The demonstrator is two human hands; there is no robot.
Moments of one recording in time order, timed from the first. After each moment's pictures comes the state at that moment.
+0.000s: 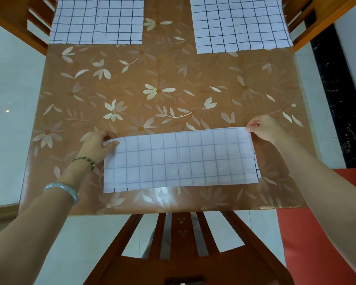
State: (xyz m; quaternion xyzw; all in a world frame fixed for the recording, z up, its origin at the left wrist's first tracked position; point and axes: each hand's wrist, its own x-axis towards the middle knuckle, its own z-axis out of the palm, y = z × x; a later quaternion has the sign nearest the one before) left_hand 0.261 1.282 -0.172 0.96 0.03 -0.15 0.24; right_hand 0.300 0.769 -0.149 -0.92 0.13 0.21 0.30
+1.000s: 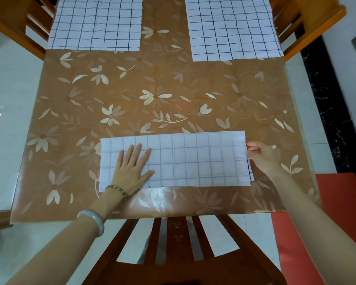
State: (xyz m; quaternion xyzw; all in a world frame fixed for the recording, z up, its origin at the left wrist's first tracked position) left_hand 0.189 1.189 -0.198 0.98 -0.13 -0.16 0.05; right_hand 0.224 0.776 -0.152 -0.87 0.25 0.17 0.40
